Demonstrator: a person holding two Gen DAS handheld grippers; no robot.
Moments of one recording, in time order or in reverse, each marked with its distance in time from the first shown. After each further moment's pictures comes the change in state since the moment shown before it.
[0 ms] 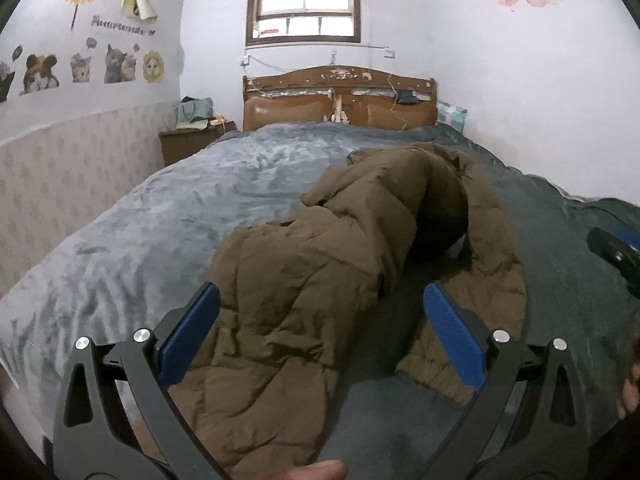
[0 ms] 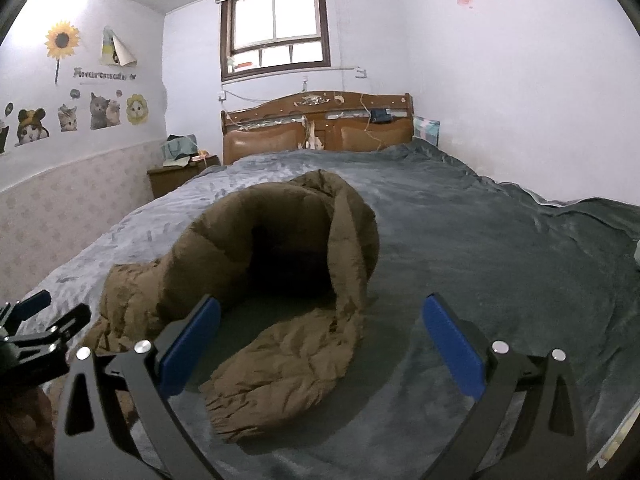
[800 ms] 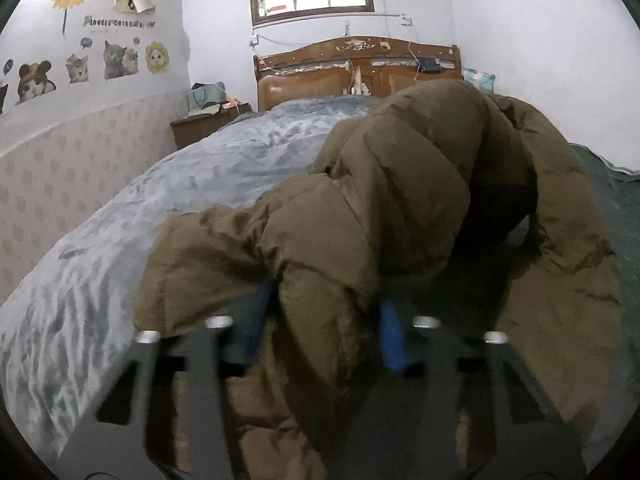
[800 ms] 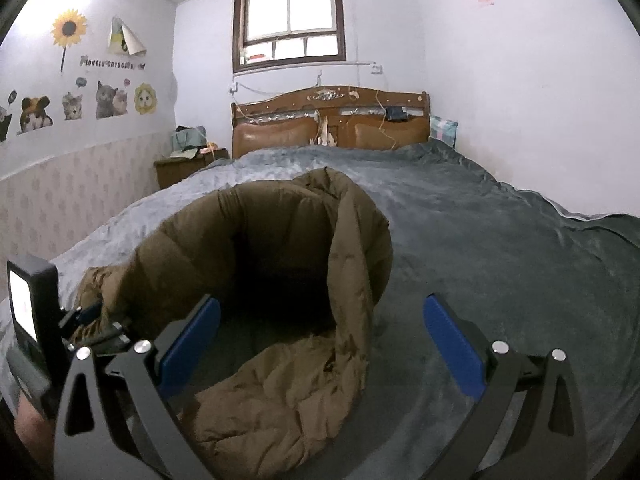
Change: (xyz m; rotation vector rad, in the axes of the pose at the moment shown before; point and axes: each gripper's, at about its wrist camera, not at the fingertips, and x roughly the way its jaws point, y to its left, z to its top) left arm 0.133 -0.012 -0.003 0.047 0.077 0.113; right arm 0.081 0.000 0.020 -0.049 0.016 0.043
